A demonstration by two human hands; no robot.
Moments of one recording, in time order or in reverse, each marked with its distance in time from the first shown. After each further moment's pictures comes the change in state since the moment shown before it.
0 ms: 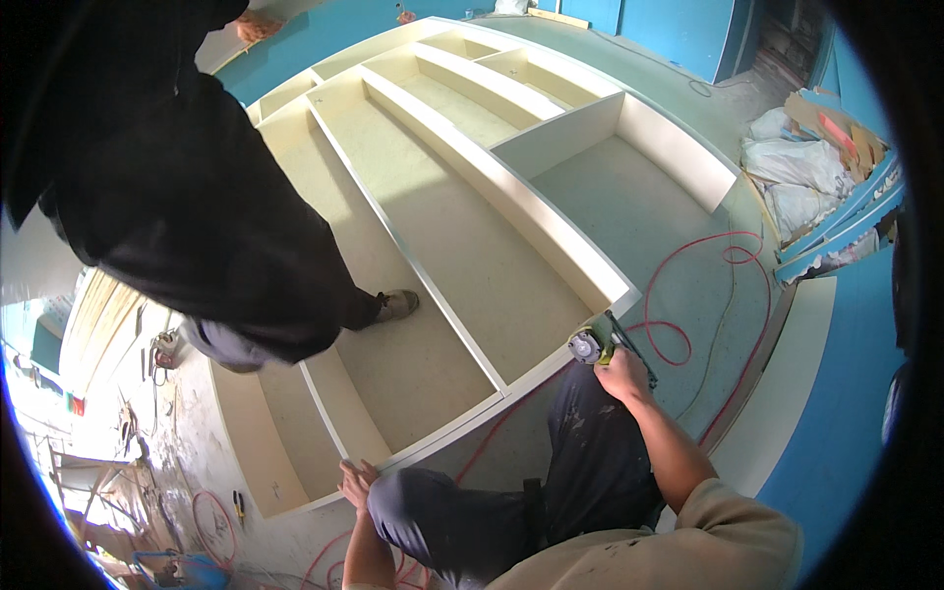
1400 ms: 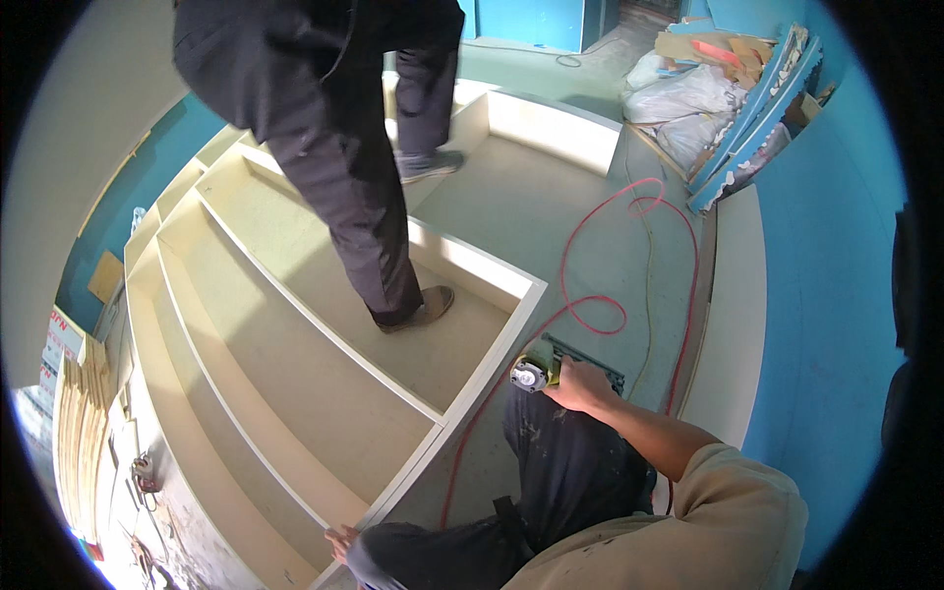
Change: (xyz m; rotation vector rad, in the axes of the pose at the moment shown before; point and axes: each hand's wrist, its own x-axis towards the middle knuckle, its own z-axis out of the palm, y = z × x) left_hand 0.020 -0.045 0.051 -0.044 0.015 -0.050; right_hand -0.048 0.046 -0.025 -0.043 -0.034 -0.038
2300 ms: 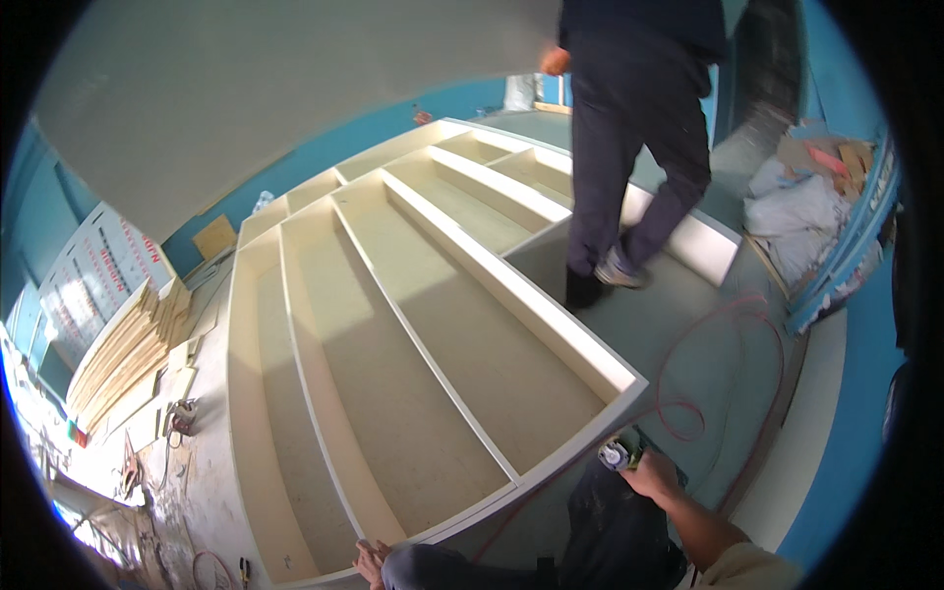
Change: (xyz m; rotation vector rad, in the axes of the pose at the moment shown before) left_hand -0.024 0.003 -0.011 -0.242 0.024 0.108; right_hand 0.023 0.005 0.013 -0.023 -0.011 0.025
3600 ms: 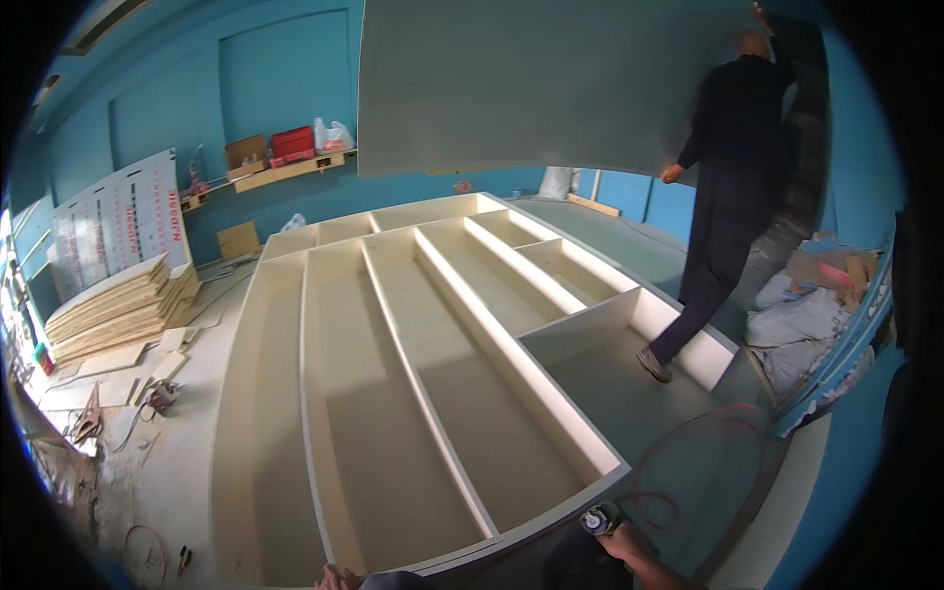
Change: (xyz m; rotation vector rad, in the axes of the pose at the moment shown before) left_hand -0.004 0.051 -0.035 0.116 -0.079 -0.085; right_hand -0.004 -0.003 -0.011 0.069 -0.065 0.019
